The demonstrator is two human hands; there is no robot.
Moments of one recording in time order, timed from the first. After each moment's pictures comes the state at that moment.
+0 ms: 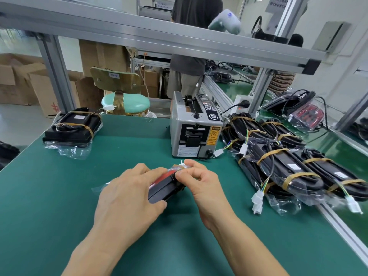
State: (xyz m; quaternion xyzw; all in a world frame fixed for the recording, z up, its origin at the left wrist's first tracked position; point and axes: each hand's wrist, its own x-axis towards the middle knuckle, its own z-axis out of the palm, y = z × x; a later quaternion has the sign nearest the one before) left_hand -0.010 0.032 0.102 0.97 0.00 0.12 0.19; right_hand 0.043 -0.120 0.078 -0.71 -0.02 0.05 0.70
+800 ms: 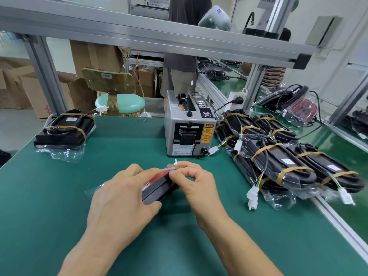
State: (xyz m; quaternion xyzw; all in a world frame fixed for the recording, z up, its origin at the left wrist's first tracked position) left_hand -0.013 0.028 0.104 0.97 0.00 0.13 0.19; right_hand 0.041 -0.120 0.074 -0.73 0.00 0.01 0.68
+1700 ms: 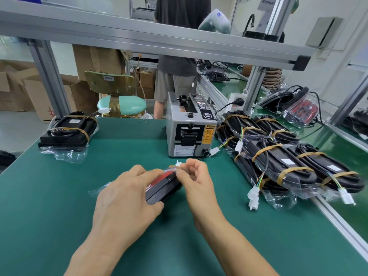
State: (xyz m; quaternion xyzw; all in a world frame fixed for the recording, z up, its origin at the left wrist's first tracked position) left_hand -0.014 0.026 0.106 0.98 0.00 0.12 0.18; right_hand 0.039 -0.111 0.064 -0.71 0.01 -0.02 0.70
